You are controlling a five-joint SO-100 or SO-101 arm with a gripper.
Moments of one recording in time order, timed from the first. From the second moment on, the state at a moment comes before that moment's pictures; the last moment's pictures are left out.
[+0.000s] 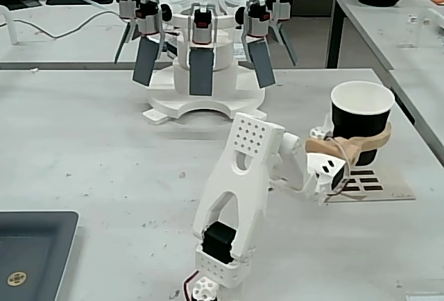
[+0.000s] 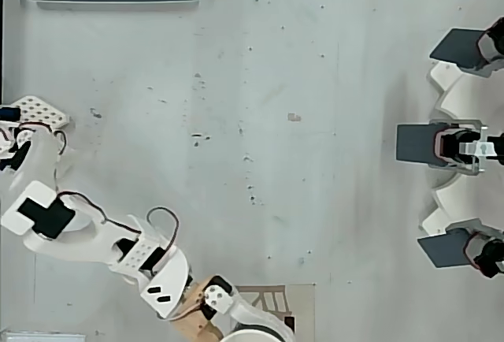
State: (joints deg) arm 35.9 61.3 112.1 -66.1 -83.0
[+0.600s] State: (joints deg) arm 37.6 42.6 91.7 -63.0 -83.0
